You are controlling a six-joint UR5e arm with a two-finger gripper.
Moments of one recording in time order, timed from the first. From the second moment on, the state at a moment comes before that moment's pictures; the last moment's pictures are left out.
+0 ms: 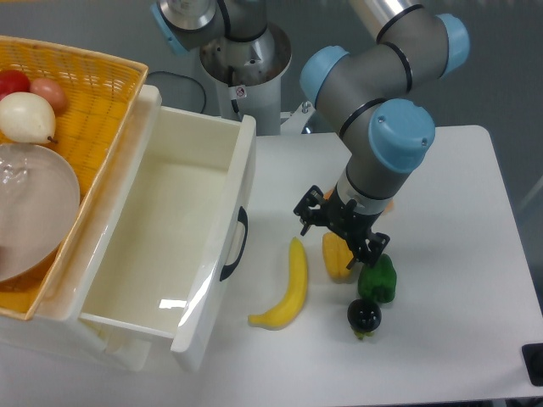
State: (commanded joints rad) arm 2.63 -1.96 -1.41 -1.38 1.34 1.21
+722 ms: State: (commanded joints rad) arm 2.64 -1.91 -1.56 -1.27 1.42 1.04
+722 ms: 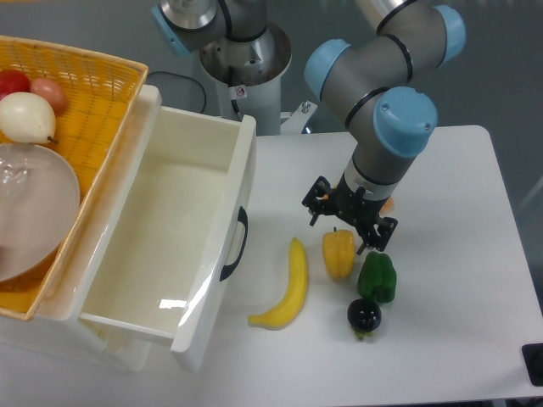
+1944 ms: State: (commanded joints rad) arm 2.61 -1.96 -1.66 -1.15 1.48 0.68
